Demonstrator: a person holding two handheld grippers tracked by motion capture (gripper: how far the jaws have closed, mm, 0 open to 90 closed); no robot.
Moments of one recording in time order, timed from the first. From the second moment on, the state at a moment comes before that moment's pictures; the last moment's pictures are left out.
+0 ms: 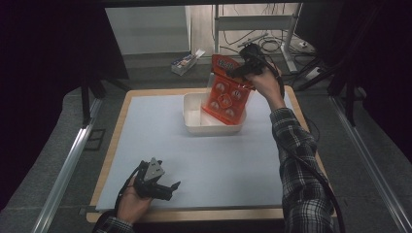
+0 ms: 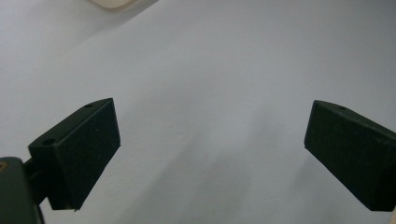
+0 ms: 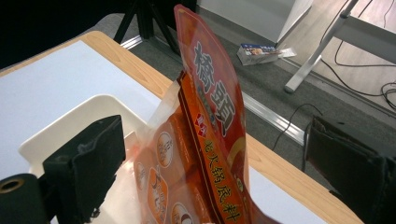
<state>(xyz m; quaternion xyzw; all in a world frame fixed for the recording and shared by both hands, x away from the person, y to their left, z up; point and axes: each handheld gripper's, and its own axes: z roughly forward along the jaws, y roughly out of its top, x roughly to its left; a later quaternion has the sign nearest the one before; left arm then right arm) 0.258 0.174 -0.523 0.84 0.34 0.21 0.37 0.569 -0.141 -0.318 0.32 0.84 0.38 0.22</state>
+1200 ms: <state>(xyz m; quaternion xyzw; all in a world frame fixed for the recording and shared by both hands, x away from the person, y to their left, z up) 0.255 0.181 -0.521 0.82 0.36 0.22 0.39 0.508 -0.153 -0.311 0.27 0.83 0.44 0.21</state>
